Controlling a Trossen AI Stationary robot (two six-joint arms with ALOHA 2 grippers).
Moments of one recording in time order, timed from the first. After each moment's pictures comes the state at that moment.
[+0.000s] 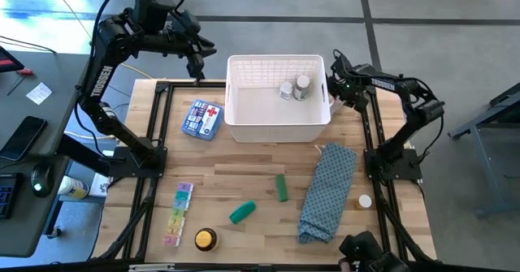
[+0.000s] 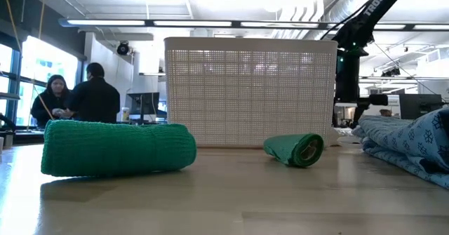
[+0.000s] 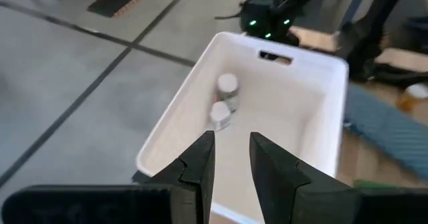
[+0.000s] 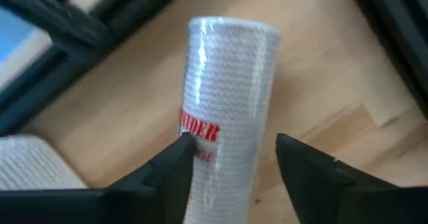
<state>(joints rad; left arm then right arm) 0.67 1.53 2.30 -1.33 0.15 0.19 -1.07 1.63 0.99 -0.73 0.09 1.16</state>
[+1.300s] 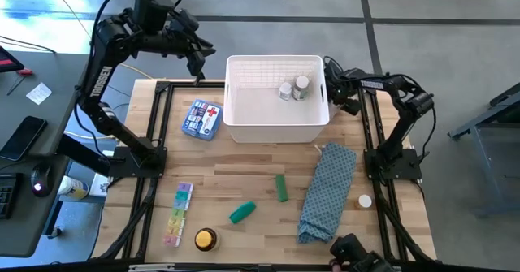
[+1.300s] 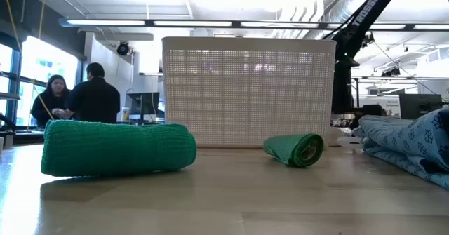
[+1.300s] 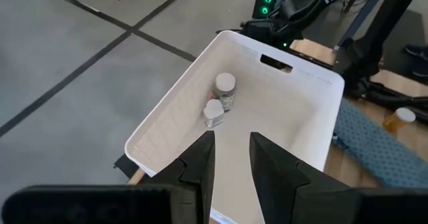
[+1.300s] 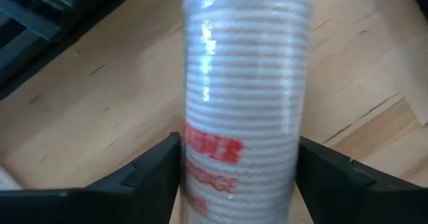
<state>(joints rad) 0.67 1.52 2.30 -1.34 0.15 0.04 -0.98 1.74 0.99 -0.67 0.15 1.23</state>
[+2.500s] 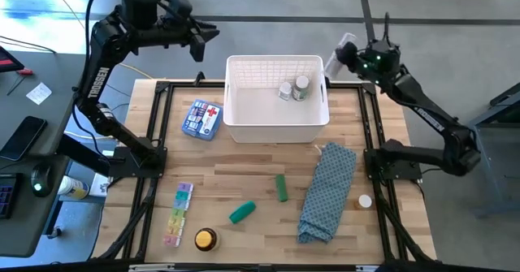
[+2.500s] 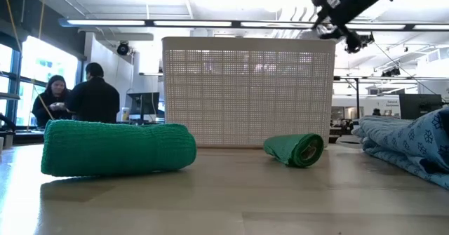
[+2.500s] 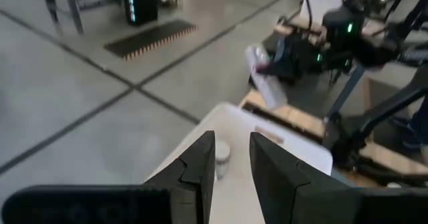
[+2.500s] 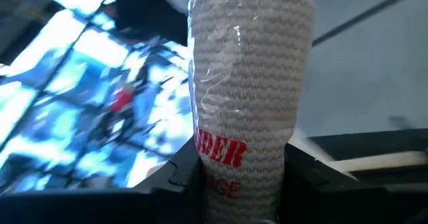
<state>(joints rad) 0.67 1.51 2.30 -1.08 0.14 -0.06 -0.95 1.04 0.99 -0.21 -0.01 0.94</state>
